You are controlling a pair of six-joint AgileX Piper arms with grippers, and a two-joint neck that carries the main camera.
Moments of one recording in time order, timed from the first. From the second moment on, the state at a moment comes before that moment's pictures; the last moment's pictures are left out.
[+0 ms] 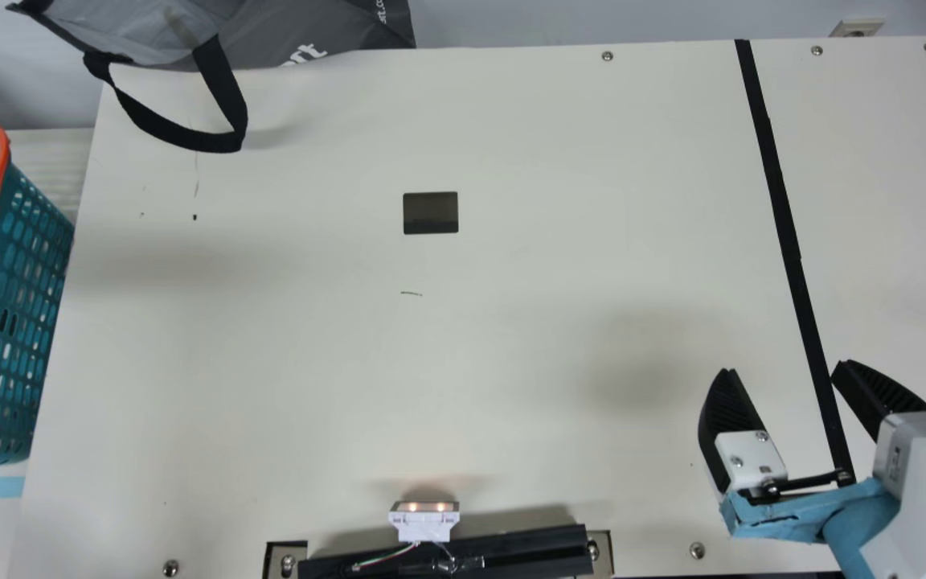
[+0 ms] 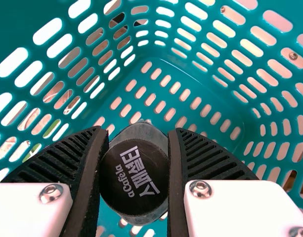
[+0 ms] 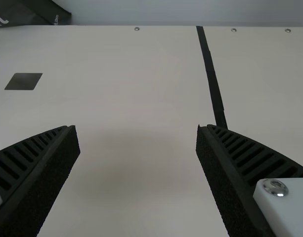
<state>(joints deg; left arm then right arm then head) 39.2 108.3 -59.9 -30.3 12.1 30.4 -4.0 13.5 -20.2 4.8 38.2 -6.5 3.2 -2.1</state>
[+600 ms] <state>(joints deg) 37.2 102.3 -60.2 -24.5 15.3 28.0 -4.0 13.5 -20.2 4.8 38.2 -6.5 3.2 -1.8</state>
